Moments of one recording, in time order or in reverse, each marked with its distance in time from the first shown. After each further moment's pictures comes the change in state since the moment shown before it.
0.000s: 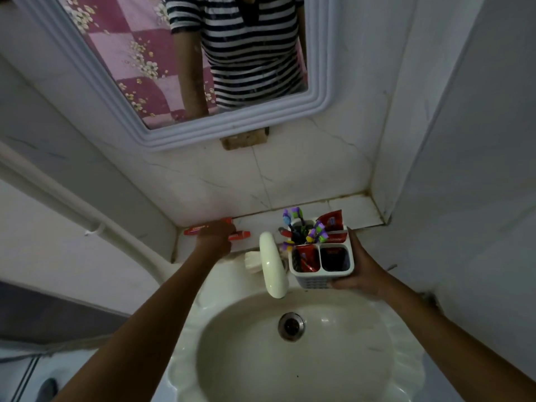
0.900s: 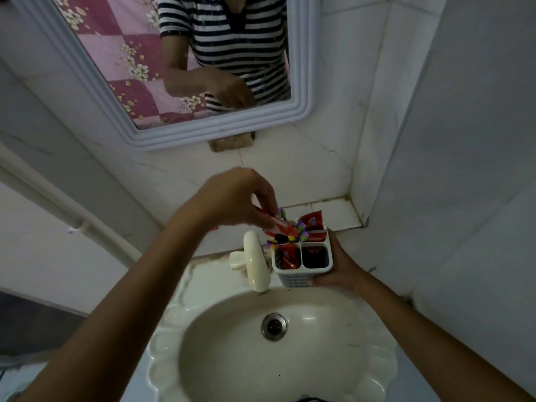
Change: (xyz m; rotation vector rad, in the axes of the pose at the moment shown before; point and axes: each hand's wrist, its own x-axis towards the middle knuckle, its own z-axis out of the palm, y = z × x) left_hand -0.094 0.136 -0.215 -0.126 -0.022 0.440; right_hand 0.003 0.001 -0.002 -0.052 -0.016 0.061
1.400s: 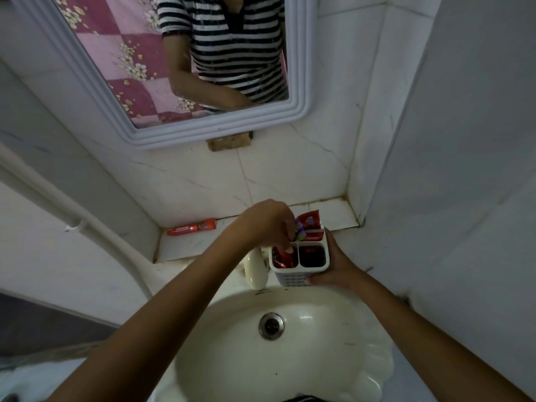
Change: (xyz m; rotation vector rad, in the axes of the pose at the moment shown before) left_hand 0.042 0.008 0.082 0.012 -0.133 0.001; right_hand 0.002 0.001 0.000 -0.013 0.003 0.010
